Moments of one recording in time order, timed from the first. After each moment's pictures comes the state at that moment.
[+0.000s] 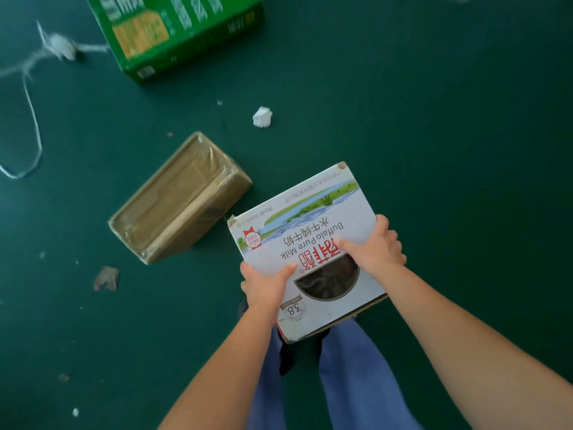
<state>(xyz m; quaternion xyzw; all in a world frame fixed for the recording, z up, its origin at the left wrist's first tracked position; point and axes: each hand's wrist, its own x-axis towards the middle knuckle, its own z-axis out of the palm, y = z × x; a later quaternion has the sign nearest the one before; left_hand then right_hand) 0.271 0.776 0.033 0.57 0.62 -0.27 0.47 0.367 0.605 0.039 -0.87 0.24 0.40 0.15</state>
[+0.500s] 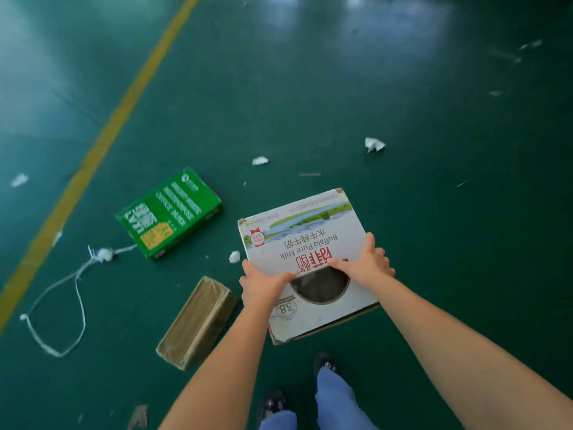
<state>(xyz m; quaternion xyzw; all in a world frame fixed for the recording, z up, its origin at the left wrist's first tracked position) 0.363 0.757 0.411 0.77 0.33 -0.25 0.48 0.371 0.552 0.426 -0.89 0.33 0.23 0.23</state>
